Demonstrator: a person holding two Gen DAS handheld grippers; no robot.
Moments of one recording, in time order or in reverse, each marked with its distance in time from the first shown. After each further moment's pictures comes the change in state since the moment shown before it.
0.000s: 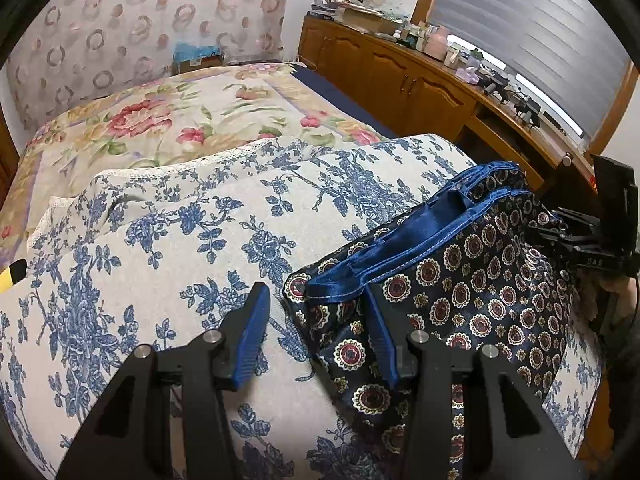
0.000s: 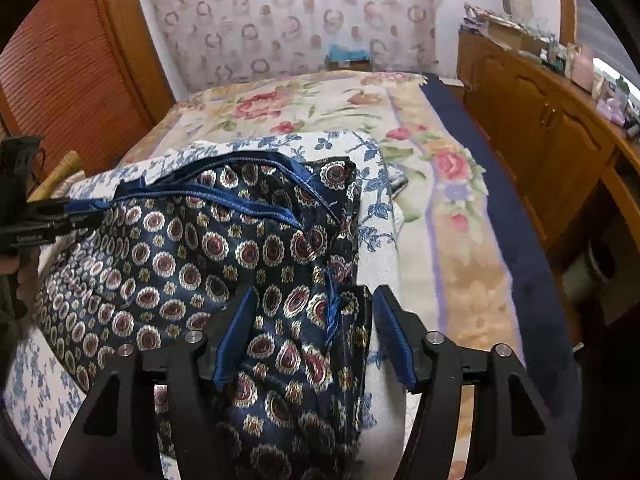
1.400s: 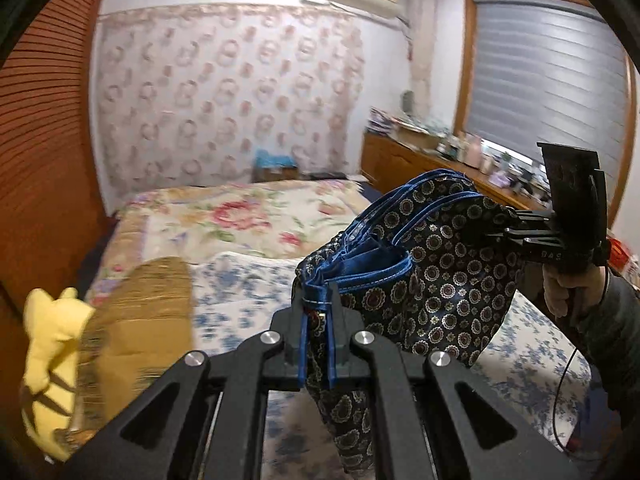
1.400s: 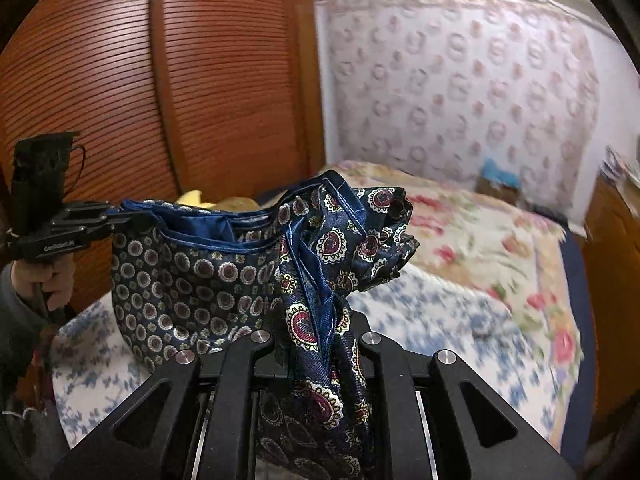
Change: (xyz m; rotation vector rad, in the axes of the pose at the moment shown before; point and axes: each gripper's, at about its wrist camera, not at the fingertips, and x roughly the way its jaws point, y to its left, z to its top) left arm -0.239 0.069 -0.075 -0.060 -0.440 0.225; right arm -0.052 0.233 0.097 -0.441 -0.255 0.364
